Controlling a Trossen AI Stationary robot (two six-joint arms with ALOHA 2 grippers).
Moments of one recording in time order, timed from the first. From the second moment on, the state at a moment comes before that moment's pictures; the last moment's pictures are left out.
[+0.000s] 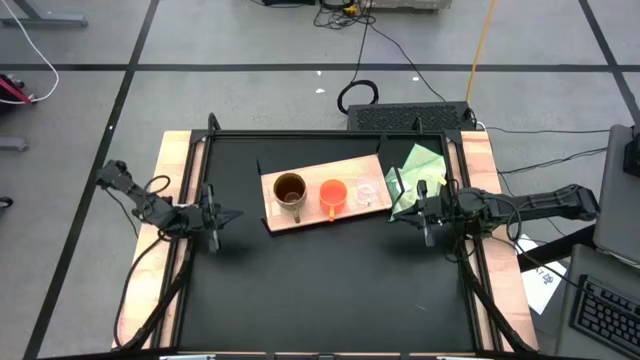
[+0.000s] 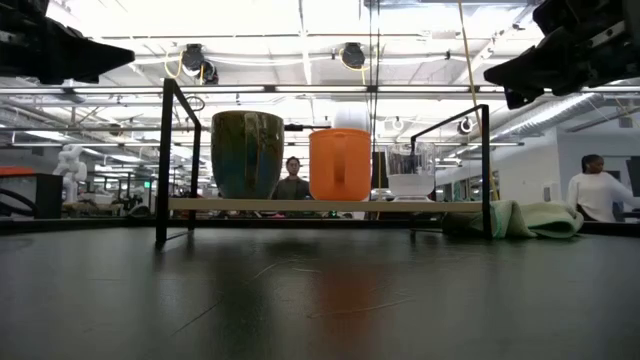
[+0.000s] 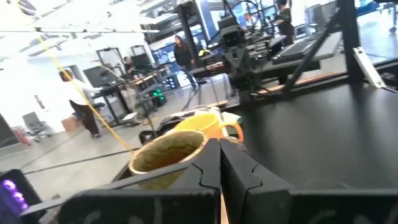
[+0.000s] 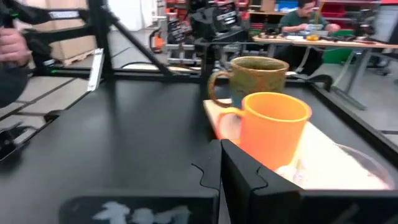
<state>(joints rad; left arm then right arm) -0.61 0.08 0.07 0.09 -0.75 0.37 0.07 0.39 0.17 0.09 0.02 -0.01</state>
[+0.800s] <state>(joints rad) -0.19 0.00 0.07 -0.10 -0.30 0.22 -0.12 0.39 0.14 0.19 -0.19 -0.02</state>
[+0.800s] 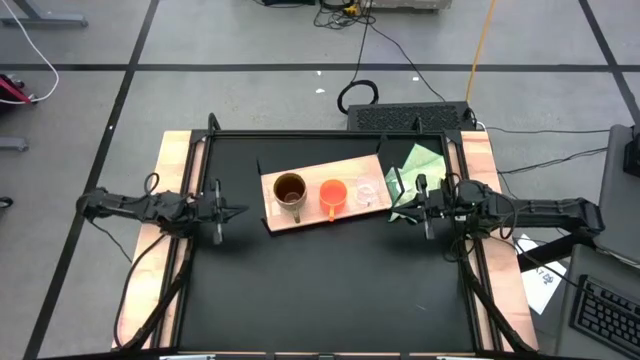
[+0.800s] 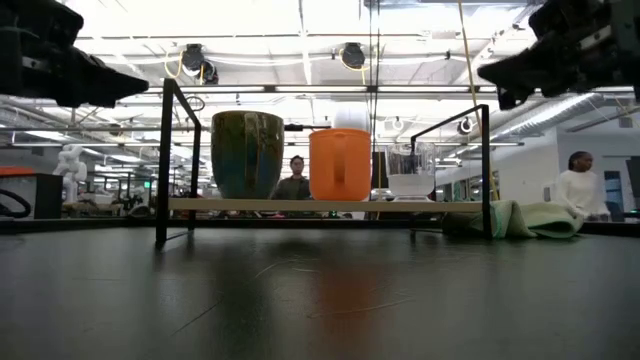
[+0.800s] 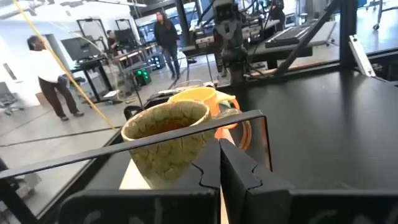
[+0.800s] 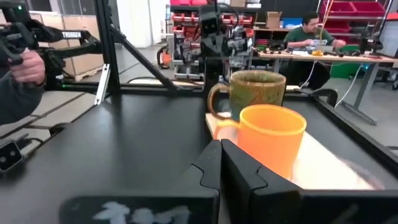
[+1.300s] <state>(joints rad) -0.17 0.00 0.07 -0.15 -0.16 0.22 -0.12 0.28 0.02 0.29 -0.37 -0.01</state>
